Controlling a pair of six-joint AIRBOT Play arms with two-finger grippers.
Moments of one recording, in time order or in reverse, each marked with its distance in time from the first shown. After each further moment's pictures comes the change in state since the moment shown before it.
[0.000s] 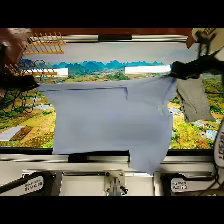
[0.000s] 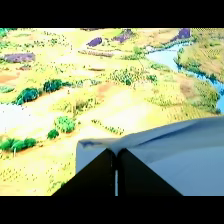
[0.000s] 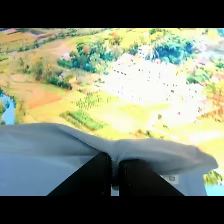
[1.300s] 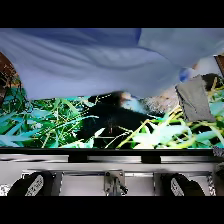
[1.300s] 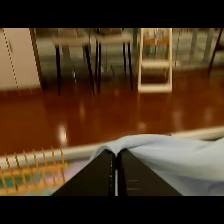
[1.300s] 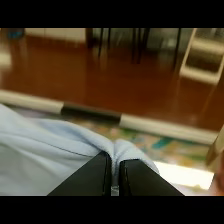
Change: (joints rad) left arm 0.084 0.501 0.542 -0.193 0.086 0.101; right arm -0.054 0.790 0.018 0.056 -0.249 -0.208
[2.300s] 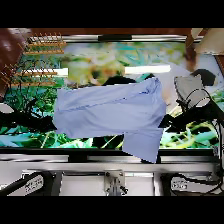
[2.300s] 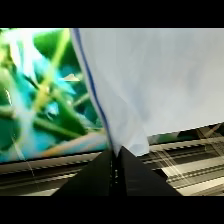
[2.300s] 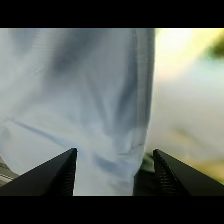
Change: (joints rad) left arm 0.009 -0.384 -1.127 0.066 -0.270 -0.058; right arm -0.116 -0.688 -0.771 -0.041 0.380 0.140
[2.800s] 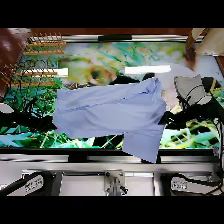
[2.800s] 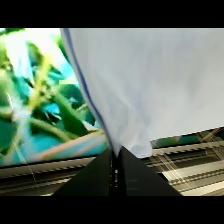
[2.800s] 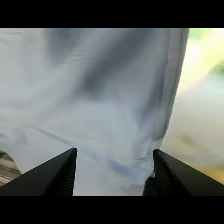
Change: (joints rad) left arm 0.000 -0.003 0.000 0.000 0.018 0.000; right arm -0.009 0.018 0.045 0.027 0.026 -0.017
